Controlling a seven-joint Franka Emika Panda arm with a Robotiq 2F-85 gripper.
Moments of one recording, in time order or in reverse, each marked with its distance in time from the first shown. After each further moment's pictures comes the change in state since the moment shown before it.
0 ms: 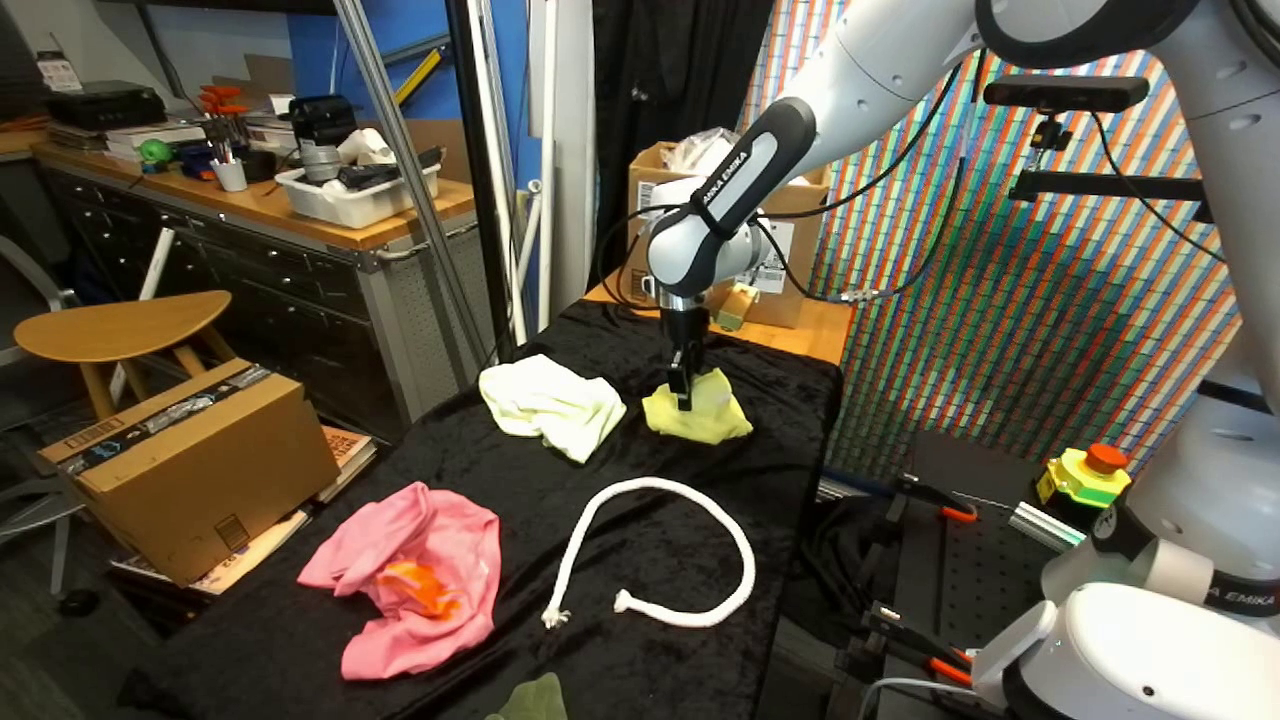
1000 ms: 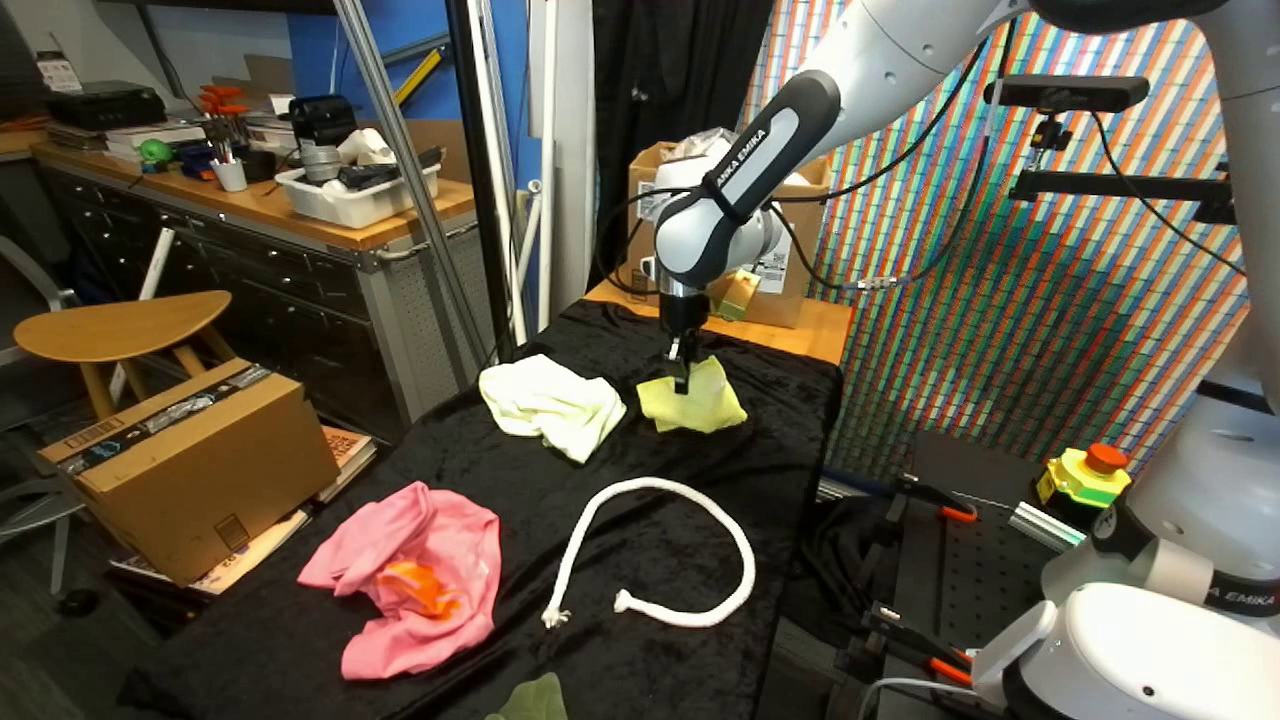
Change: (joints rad) arm 0.012 -0.098 0.010 -0.090 -0.011 0.087 0.025
